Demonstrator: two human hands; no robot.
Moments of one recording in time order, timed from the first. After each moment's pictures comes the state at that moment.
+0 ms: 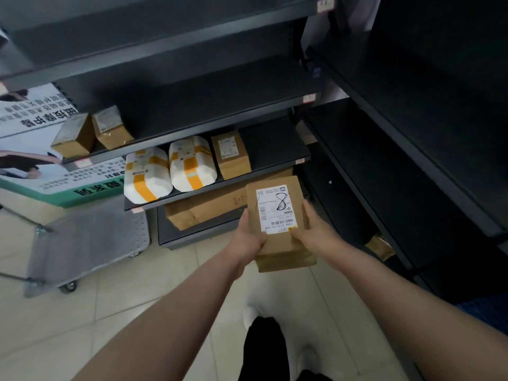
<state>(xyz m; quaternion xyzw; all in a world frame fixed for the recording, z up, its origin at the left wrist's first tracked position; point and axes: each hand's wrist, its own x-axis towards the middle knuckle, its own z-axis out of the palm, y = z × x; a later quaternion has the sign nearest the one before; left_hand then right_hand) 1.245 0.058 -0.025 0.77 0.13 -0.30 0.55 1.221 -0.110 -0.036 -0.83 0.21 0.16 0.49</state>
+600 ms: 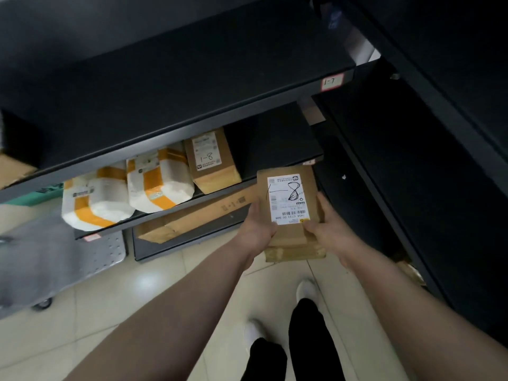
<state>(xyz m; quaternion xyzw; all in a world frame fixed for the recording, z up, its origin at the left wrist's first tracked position) 1.481 -0.024 -0.140 0.77 0.15 -0.36 0.51 1.443 -0.187 -0.168 -0.75 0.26 0.17 0.58</state>
